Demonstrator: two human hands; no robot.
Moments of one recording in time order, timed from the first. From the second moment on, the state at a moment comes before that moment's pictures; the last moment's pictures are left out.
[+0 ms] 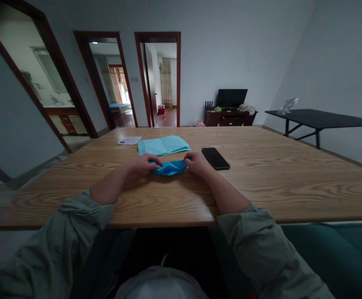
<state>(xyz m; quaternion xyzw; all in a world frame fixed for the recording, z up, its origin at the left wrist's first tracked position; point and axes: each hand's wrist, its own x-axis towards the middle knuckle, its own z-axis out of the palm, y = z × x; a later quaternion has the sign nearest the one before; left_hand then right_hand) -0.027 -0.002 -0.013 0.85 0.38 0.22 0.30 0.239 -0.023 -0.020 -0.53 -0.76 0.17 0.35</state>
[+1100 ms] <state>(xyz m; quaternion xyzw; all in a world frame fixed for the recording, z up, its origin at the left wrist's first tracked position) -0.024 -0.021 -0.001 0.87 0.40 0.17 0.23 0.230 -0.045 -0.006 -0.45 -0.85 0.17 0.21</state>
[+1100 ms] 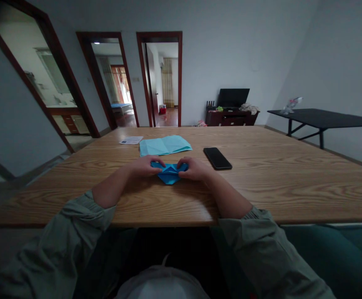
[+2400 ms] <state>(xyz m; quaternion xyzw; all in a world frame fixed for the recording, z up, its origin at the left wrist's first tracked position) -0.022 -0.018 -0.001 0.85 0.46 0.19 0.15 0.226 -0.039 -0.014 -0.47 -0.82 0.05 0.30</state>
